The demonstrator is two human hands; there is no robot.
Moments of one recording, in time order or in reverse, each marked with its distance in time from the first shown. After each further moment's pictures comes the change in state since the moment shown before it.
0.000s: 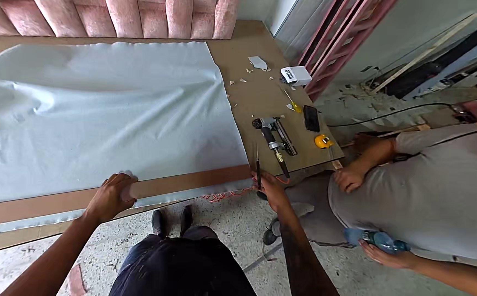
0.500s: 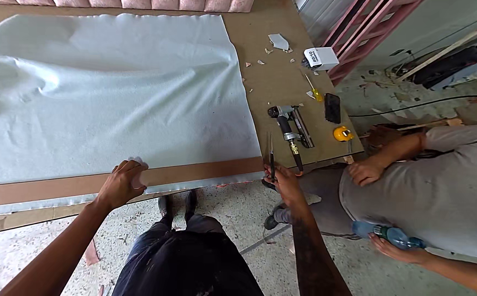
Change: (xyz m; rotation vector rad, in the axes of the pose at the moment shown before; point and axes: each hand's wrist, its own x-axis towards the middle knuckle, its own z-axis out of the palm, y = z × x) left_hand 0.000 -0.011 0.002 0.013 0.018 0.027; right_hand 0.004 0.001 0.006 0.034 0.033 0.047
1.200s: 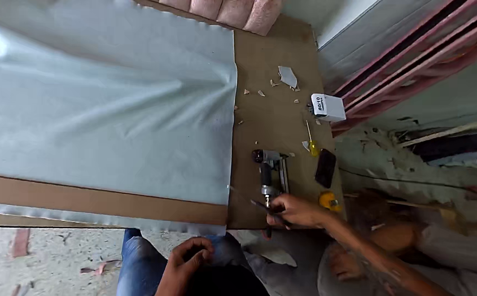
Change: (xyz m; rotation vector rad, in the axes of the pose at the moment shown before) left_hand 0.100 0.353 0.143 -1.710 0.113 -0.380; right_hand 0.177 -0.171 -0.094 -1.139 -1.046 0.174
